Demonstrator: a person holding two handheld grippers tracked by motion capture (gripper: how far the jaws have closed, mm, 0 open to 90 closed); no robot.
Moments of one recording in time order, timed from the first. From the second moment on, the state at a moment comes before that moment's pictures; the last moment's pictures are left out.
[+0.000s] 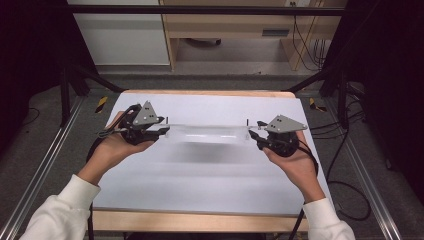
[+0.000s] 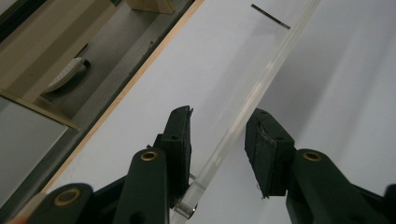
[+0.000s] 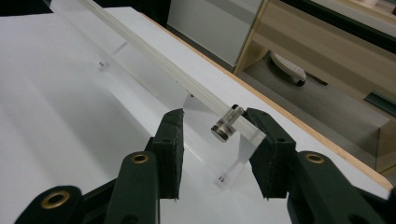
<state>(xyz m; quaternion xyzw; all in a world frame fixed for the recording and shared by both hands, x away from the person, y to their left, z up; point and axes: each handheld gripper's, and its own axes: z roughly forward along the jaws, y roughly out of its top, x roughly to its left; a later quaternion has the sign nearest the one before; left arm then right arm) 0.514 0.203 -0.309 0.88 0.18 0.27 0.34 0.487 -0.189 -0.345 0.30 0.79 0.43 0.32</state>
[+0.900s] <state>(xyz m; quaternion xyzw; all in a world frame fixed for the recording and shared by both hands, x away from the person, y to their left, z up) 0.493 0.247 -0.313 0.78 0.29 0.29 0.47 0.515 -0.190 -0.334 0.33 0.77 0.45 0.31</state>
